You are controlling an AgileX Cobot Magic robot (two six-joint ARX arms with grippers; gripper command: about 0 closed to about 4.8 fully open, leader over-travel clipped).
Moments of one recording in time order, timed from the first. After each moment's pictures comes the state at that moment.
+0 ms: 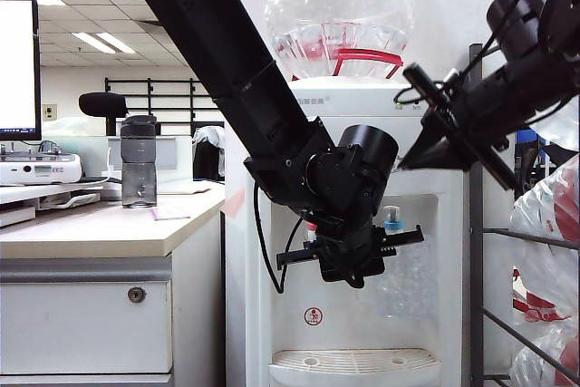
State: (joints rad) left arm -0.77 2.55 1.74 0.25 -0.50 -0.50; right arm 0.18 1.75 0.98 0.26 -0.47 0.73
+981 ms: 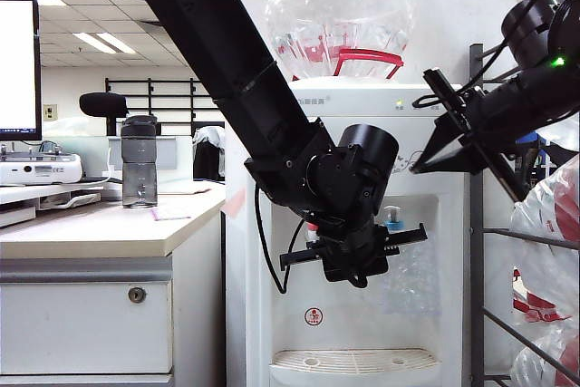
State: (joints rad) left arm -0.77 2.55 1.74 0.27 -0.47 -0.50; right arm 0.12 1.79 1.02 0.26 -0.53 0.94
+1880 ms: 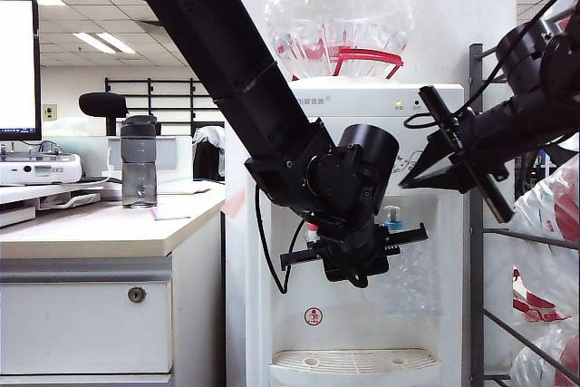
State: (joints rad) left arm -0.77 2.55 1.74 0.28 -0.47 -0.50; right arm 0.12 1.88 1.03 0.35 -0.62 0.97
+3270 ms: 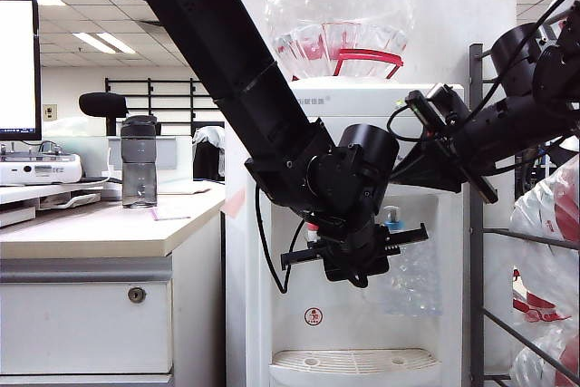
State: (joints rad) left arm -0.77 2.55 1.74 0.28 -0.47 -0.49; right arm 0.13 1.91 1.03 0.43 -0.68 0.51
